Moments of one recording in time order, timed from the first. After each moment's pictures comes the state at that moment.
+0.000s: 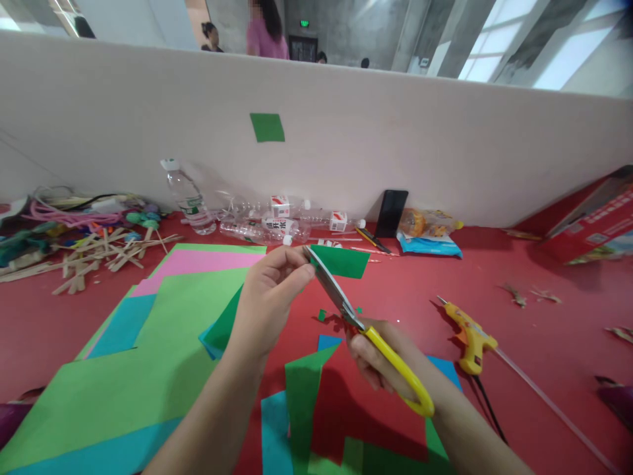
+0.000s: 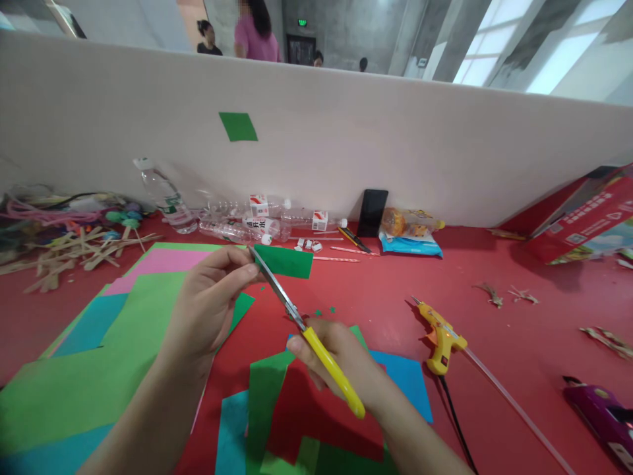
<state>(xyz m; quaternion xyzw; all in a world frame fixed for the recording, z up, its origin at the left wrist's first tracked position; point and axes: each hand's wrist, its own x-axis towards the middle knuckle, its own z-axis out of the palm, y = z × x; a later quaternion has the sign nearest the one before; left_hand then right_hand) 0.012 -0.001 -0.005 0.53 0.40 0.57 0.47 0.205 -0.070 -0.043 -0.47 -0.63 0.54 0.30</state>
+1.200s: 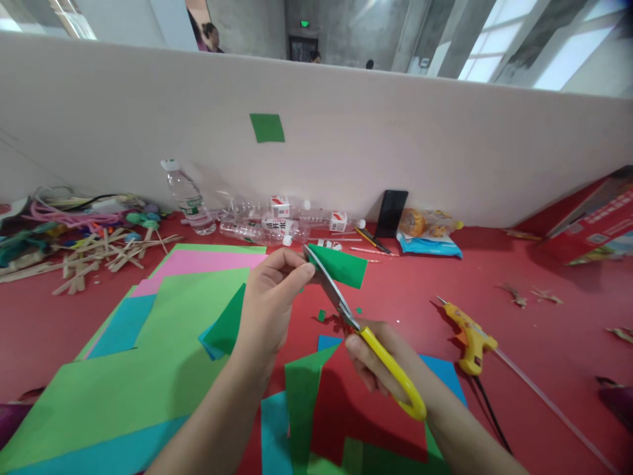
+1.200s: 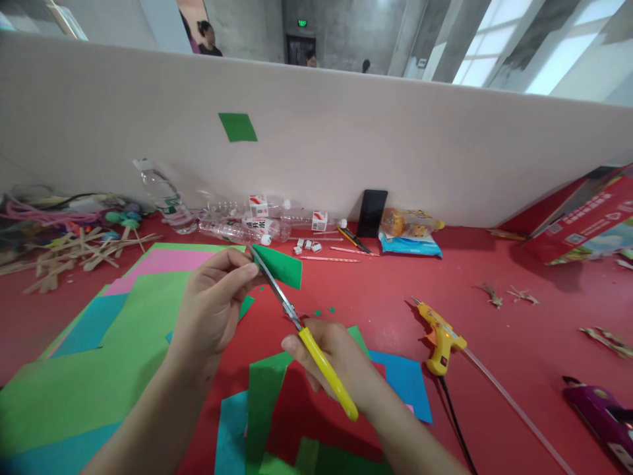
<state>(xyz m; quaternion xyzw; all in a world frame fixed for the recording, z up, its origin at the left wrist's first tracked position) 0.020 -0.002 -0.010 0.44 0.35 0.62 0.54 0.198 -0.071 -0.045 -0.50 -0.59 0.56 0.29</state>
